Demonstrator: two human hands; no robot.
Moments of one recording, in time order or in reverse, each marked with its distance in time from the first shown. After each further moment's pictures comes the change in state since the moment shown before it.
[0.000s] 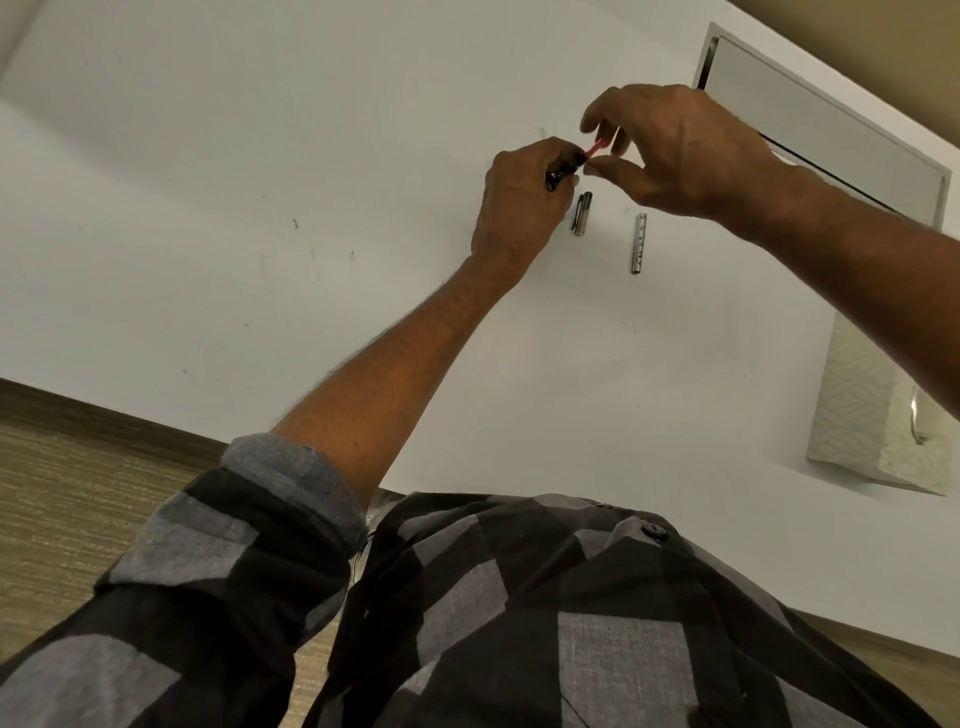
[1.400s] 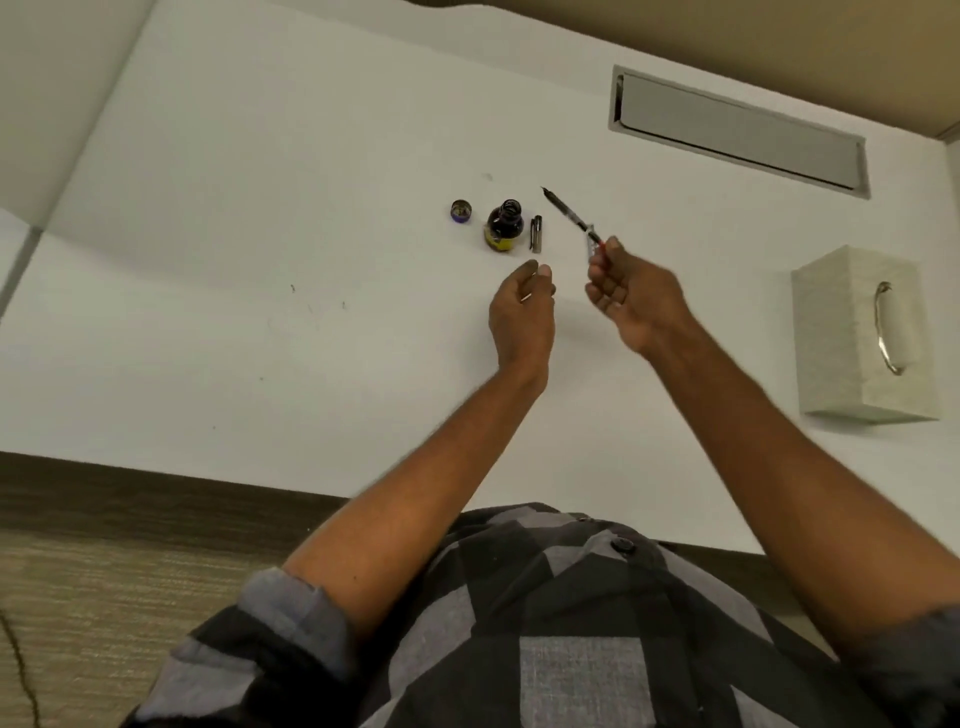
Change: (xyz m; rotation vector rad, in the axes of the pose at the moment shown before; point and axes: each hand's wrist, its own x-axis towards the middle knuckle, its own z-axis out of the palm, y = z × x) left_hand -0.114 0.041 0.029 -0.750 0.016 -0.712; right_hand -0.103 -0.042 0.090 1.875 0.557 1.151
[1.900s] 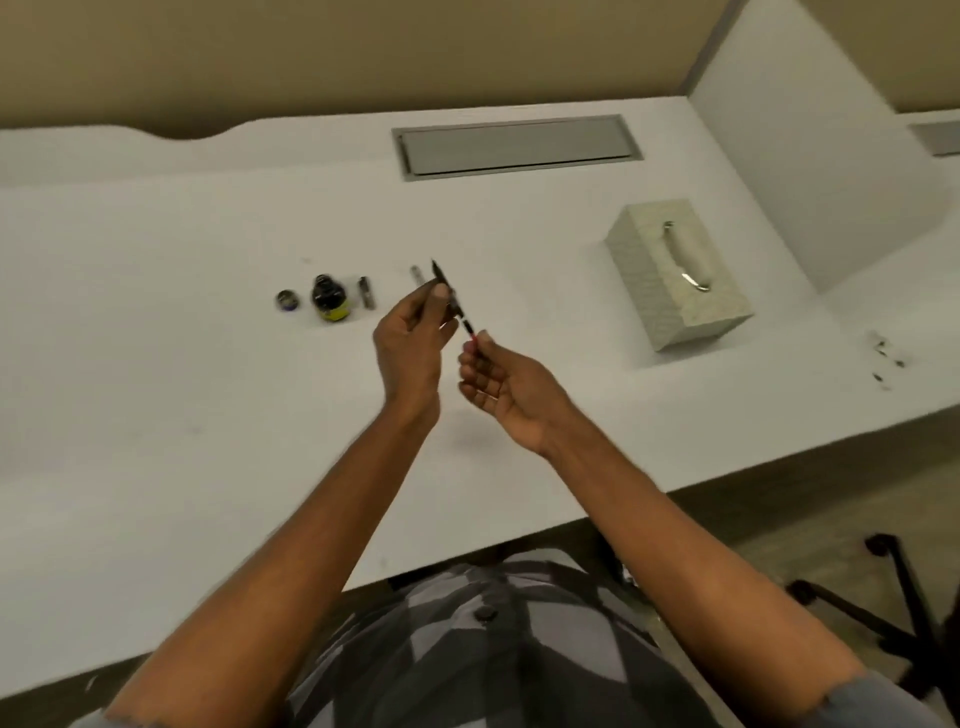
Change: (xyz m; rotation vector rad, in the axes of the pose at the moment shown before) left_hand -0.055 0.014 0.052 0.090 -0.315 0.189; right_hand -0.088 0.041 -0.071 0.424 -0.134 0.105
